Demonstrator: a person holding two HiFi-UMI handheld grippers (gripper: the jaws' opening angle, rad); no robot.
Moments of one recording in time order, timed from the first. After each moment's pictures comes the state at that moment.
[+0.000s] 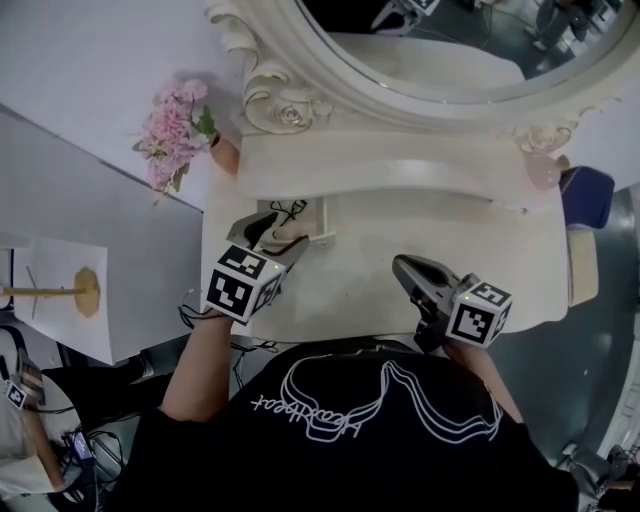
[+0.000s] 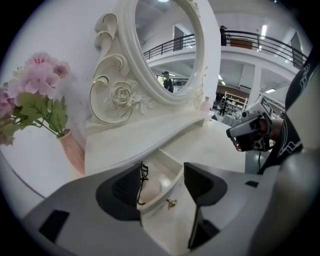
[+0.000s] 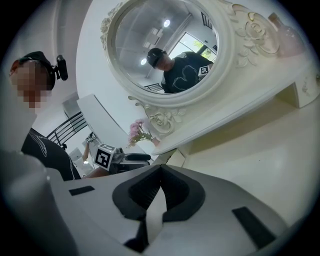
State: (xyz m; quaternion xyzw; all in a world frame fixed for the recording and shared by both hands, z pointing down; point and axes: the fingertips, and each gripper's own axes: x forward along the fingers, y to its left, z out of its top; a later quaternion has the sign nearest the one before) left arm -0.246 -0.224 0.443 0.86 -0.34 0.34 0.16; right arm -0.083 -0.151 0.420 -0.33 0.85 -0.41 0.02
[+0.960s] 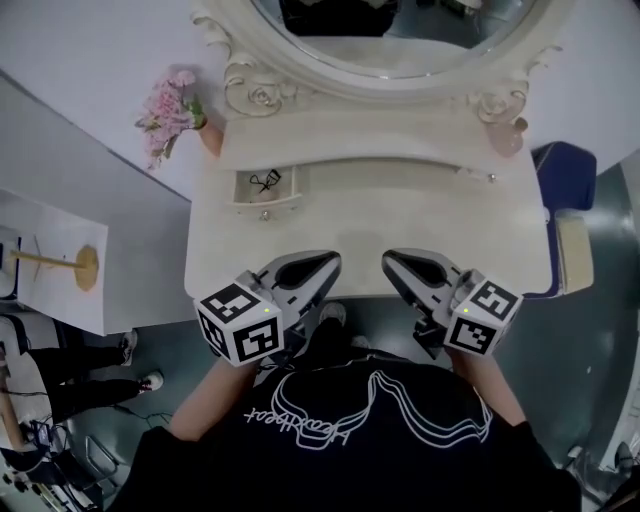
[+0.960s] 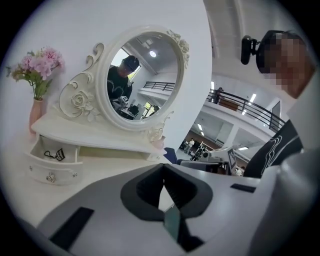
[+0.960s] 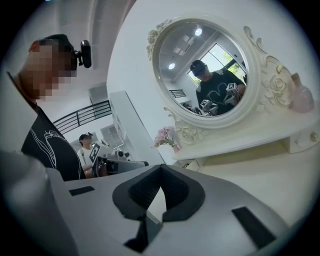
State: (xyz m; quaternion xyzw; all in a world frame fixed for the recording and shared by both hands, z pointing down) left arm -0.106 -0.060 0.337 0.92 -0.25 0.07 0.29; right arm -0.045 -0.050 0.340 -0.29 0.92 -0.27 0.02
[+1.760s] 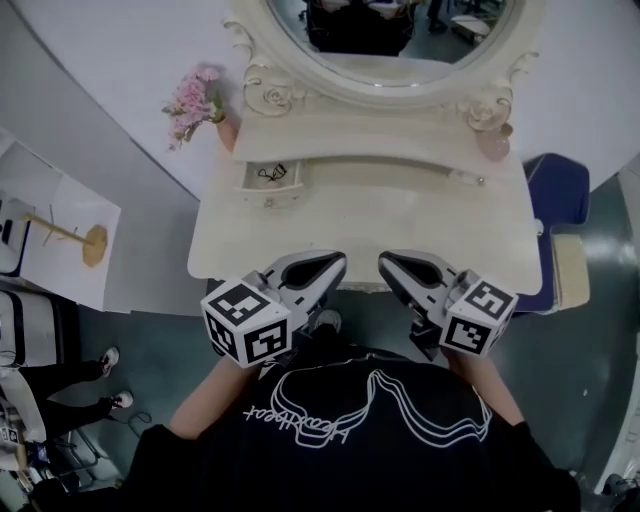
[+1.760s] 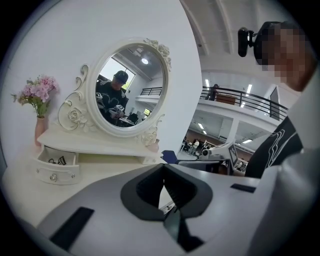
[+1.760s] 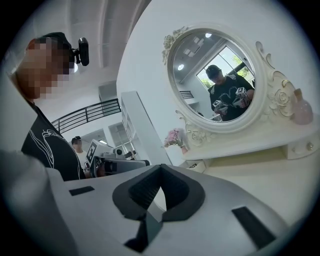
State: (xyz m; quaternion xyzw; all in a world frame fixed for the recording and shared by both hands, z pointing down) left arm -0.086 0.002 0.310 0.93 -0.28 0.06 0.23; right arm -0.037 0.008 0.317 -0.26 0.94 -0.24 0.02
